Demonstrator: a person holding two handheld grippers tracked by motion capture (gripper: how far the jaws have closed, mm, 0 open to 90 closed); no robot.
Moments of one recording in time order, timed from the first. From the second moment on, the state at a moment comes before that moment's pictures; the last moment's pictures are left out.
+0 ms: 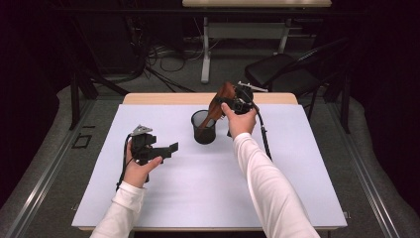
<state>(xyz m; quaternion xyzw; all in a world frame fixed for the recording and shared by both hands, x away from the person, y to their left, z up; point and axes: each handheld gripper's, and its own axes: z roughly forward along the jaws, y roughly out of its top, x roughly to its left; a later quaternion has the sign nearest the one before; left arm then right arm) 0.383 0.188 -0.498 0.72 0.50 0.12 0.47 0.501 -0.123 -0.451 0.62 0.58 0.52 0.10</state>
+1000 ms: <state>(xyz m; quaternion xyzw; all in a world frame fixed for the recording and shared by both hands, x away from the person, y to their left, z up) 0.384 0.189 -0.499 0.72 0.50 0.12 0.47 0.503 -0.120 -0.459 0.61 0.59 0.52 0.11</state>
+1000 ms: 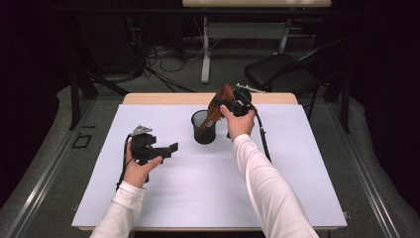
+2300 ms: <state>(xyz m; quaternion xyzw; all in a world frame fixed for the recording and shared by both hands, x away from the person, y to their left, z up) 0.385 0.188 -0.501 0.72 0.50 0.12 0.46 0.503 -0.122 -0.462 0.61 0.58 0.53 0.09</state>
